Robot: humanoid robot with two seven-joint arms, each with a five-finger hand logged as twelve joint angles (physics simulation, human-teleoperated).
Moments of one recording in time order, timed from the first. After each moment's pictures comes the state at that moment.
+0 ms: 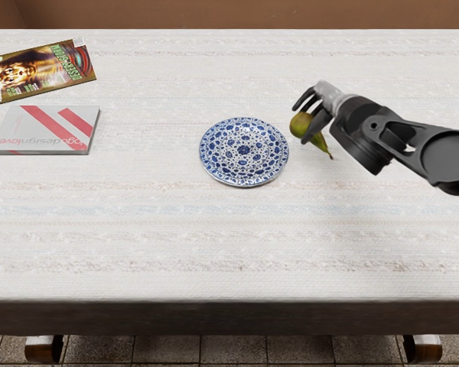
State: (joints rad) left arm 0.04 0.00 0.04 -0.41 0.09 0.28 0.04; right arm 1.18 -0.34 0.21 1.10 -0.87 -0.27 -0.61
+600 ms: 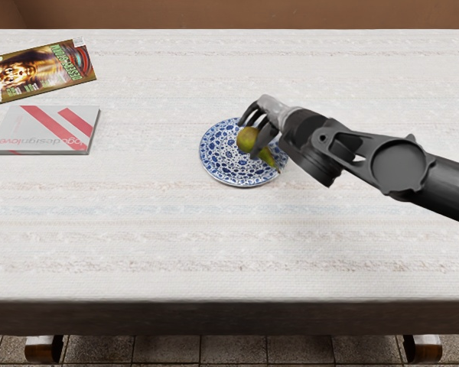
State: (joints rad) left arm 0.04 0.00 0.04 -0.41 0.09 0.28 0.04; right arm 1.19 -0.18 0.22 1.10 -0.85 -0.26 -0.61
